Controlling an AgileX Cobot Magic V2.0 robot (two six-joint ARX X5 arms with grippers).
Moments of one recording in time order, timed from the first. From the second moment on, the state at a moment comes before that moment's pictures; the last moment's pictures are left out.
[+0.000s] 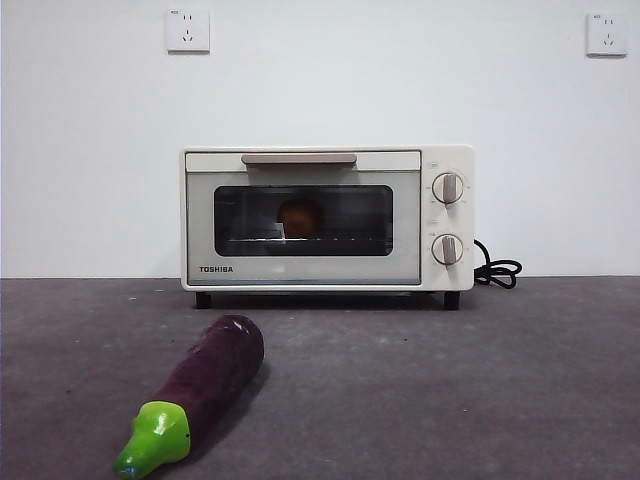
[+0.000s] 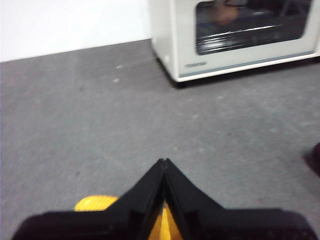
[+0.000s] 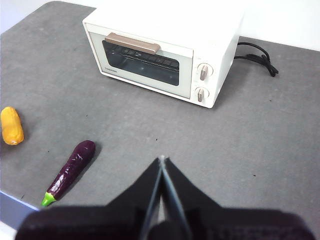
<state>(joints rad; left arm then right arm) 0.01 0.14 0.09 -0.19 0.17 0.10 0.86 0.85 1.64 -1.35 0.38 0.22</state>
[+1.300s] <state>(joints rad) 0.04 0.02 0.02 -0.17 -0.03 0.01 0.86 0.85 1.64 -1.35 0.38 0.22</state>
